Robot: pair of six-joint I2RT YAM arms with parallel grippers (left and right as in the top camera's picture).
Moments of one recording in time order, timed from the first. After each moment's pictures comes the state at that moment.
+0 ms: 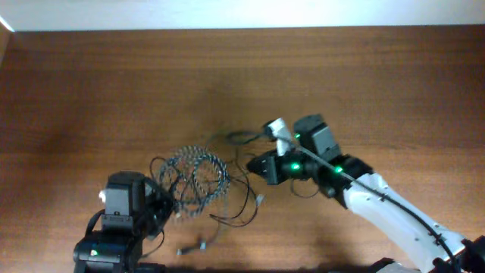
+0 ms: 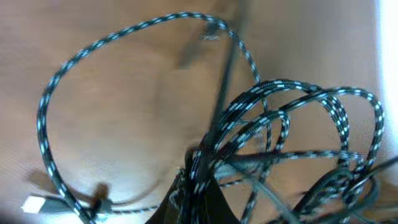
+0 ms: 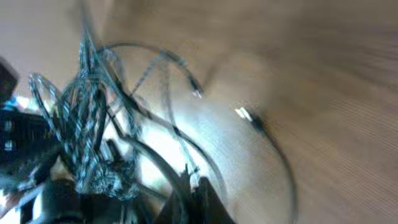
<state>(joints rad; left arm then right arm) -0.07 0.67 0.71 -1.05 0.10 -1.08 0.48 1.41 0.82 -0.22 -0.67 0.44</state>
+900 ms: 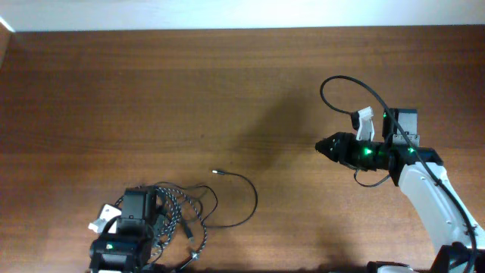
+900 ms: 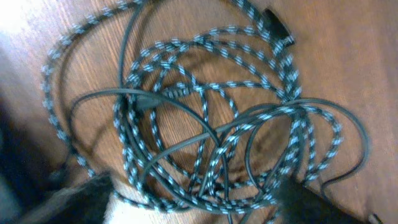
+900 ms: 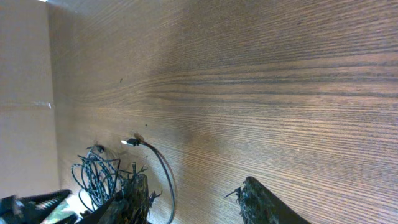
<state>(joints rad) -0.07 0.67 0.49 -1.09 -0.24 -1.26 -0.06 1.41 0.82 -0.50 -0.73 0.30</state>
